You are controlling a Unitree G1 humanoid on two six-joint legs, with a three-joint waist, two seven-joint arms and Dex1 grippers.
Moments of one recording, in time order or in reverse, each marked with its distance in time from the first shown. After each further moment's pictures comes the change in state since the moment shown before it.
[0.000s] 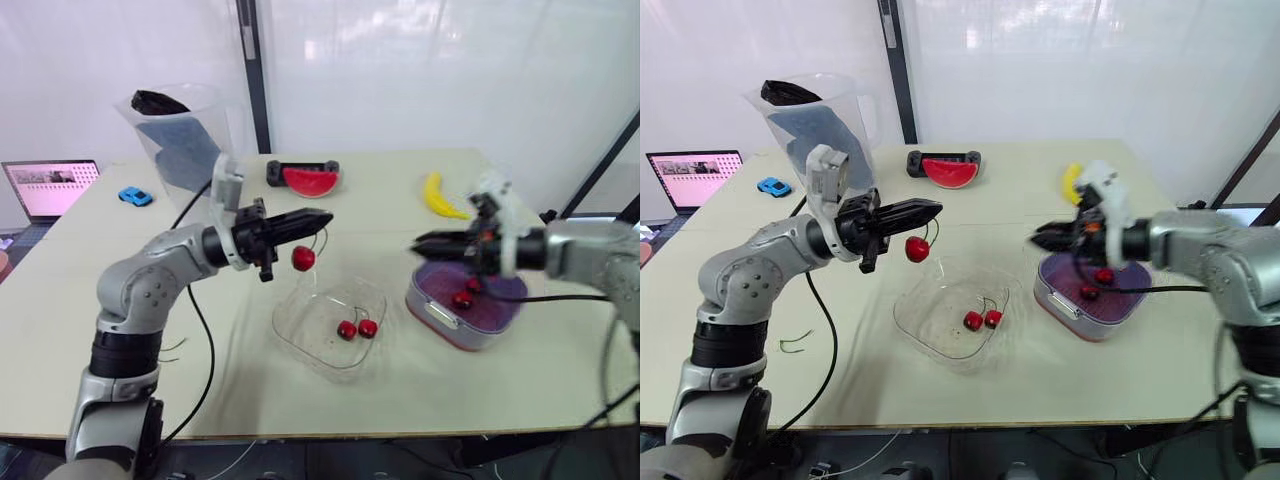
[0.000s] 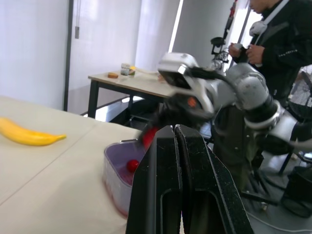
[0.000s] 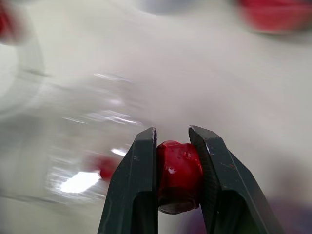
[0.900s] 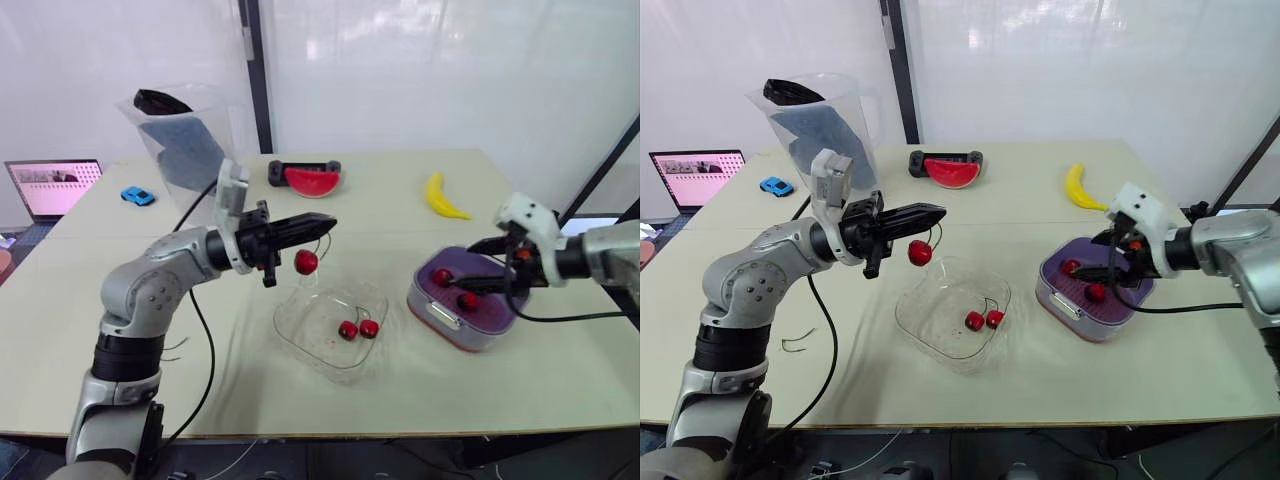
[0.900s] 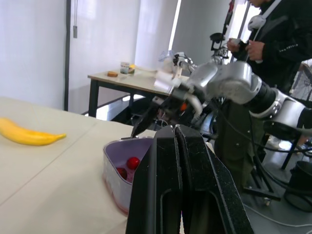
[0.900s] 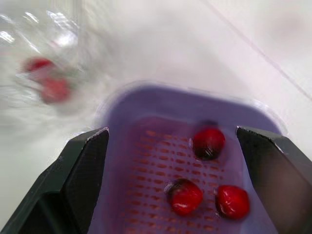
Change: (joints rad) left arm -0.010 -0.013 -0.029 0.001 0.020 -0.024 -0.019; right arm 0.050 -0.055 -0.035 0.016 -0.139 -0.033 0.297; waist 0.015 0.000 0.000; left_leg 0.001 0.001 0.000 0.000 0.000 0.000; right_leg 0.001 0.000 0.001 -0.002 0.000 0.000
